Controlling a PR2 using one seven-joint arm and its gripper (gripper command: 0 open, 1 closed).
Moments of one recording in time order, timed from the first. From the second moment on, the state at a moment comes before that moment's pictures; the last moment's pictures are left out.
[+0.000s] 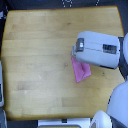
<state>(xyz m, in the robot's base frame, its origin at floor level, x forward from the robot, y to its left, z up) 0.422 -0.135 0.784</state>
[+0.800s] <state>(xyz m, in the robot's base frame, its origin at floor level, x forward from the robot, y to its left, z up) 0.425 -0.141 0.783</state>
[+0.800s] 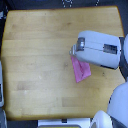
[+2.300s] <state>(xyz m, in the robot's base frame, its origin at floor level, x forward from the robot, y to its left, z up) 0.475 -0.165 0.946</state>
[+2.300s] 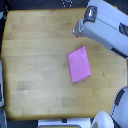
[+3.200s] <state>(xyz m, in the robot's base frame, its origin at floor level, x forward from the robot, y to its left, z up) 0.531 -0.281 1.006</state>
